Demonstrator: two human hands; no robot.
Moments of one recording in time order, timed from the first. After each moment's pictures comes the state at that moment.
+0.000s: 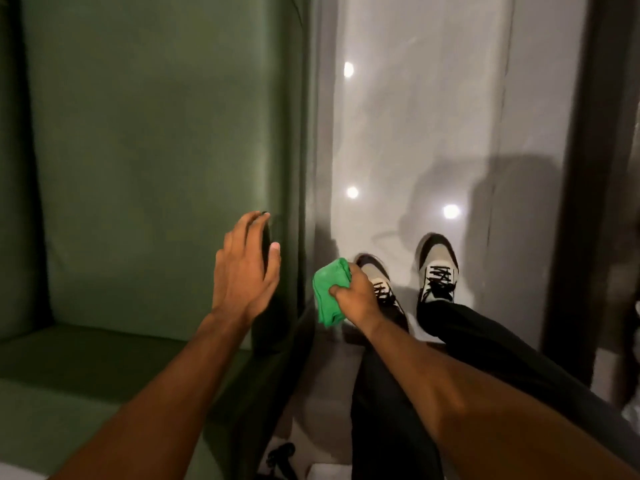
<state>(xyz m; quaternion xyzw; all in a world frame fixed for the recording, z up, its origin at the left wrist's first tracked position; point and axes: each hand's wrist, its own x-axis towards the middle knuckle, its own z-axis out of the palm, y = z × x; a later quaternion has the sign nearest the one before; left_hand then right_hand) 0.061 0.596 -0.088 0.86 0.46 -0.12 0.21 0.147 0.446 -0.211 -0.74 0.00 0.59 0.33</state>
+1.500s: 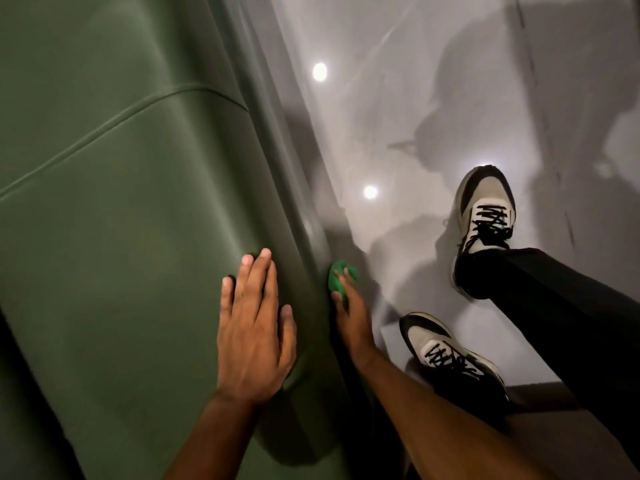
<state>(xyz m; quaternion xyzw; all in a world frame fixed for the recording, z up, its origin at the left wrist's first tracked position) 0.144 0.717 -0.163 0.95 0.24 -0.16 0.08 0.148 0.598 -0.336 -0.66 0.11 0.49 0.55</state>
